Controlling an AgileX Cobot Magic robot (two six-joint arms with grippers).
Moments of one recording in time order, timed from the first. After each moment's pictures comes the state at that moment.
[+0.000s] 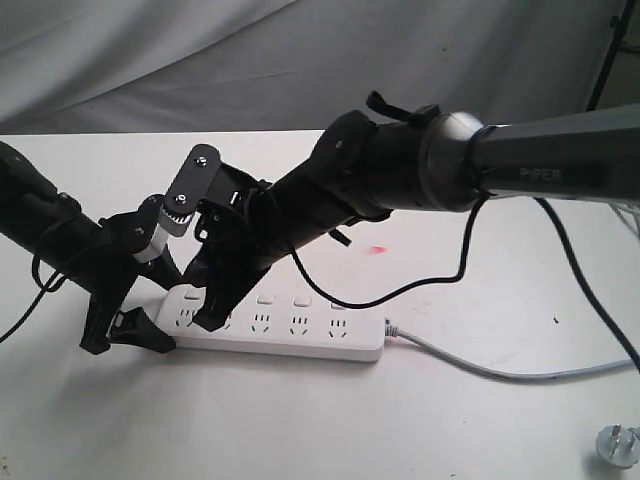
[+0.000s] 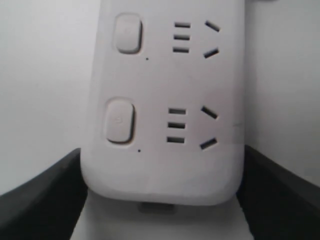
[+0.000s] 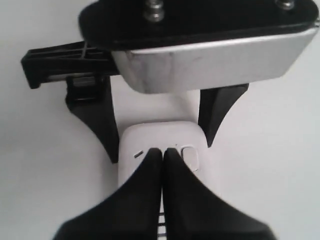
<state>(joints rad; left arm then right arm) -0.20 2.08 -1.14 -0.78 0.90 2.07 0.58 2.11 -1.47 0.95 0.54 -1.40</state>
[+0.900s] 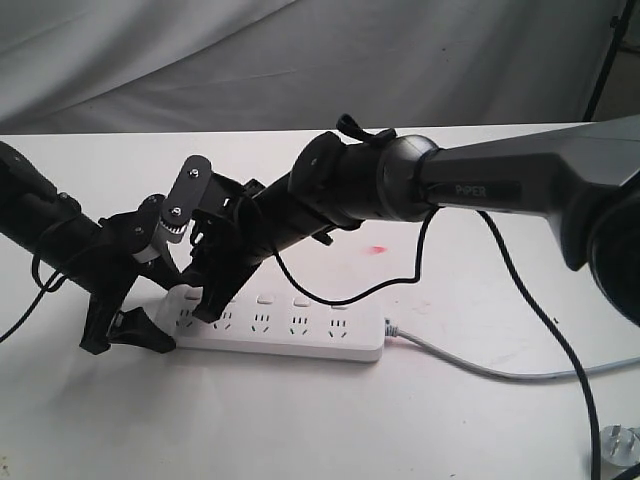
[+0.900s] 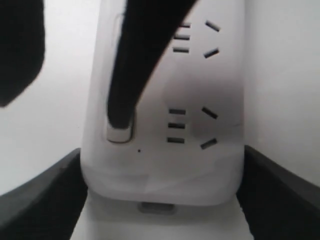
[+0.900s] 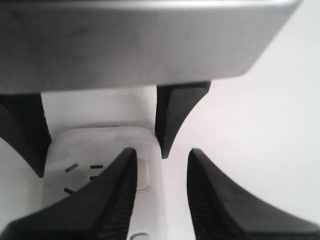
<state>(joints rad) -0.20 2.08 -1.14 -0.78 0.90 2.07 0.57 2.24 -1.59 0.94 0.47 -1.47</state>
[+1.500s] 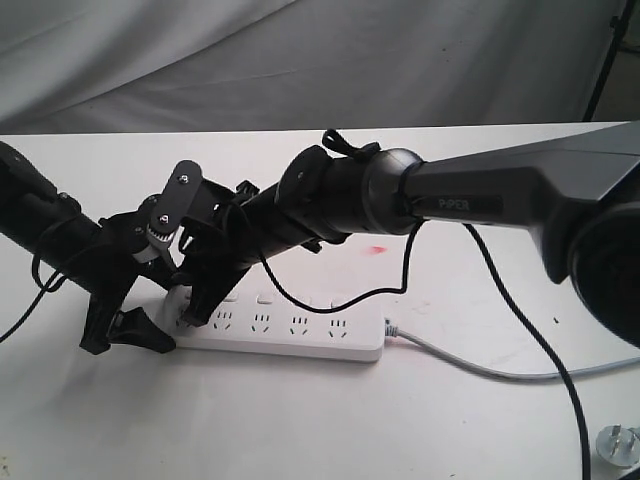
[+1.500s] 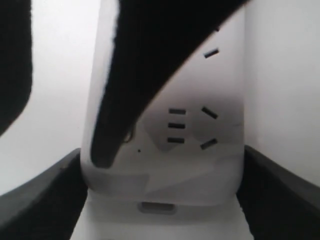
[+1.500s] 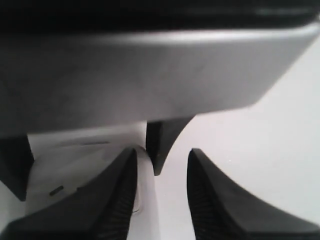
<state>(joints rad) -0.20 2.08 -1.14 -0.78 0.90 2.07 0.60 2.26 -1.59 0.98 0.38 -1.50</state>
